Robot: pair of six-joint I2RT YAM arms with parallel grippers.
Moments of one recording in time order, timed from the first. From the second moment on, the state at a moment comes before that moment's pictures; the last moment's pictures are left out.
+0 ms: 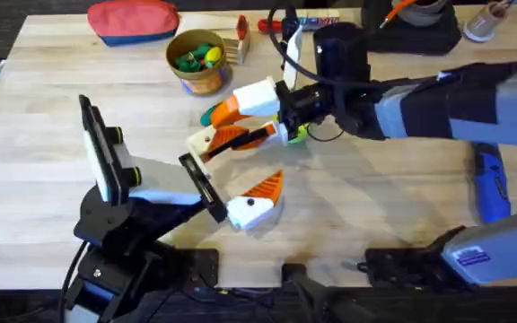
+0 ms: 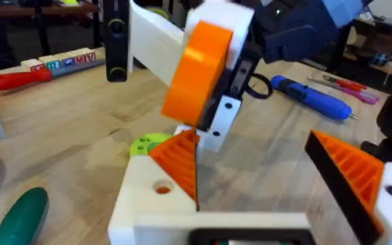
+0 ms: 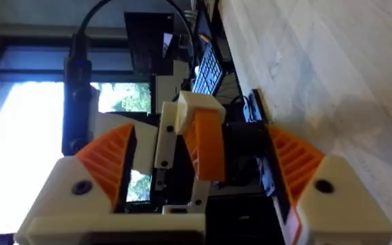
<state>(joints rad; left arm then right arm) -0.35 0.01 0.01 -0.05 0.64 -0.14 0.55 1.72 0.83 0.43 -1.27 1.01</state>
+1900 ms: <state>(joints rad) -0.35 0.01 0.01 -0.05 0.65 -0.13 0.58 1.70 1.22 -0.87 -0.14 -0.31</state>
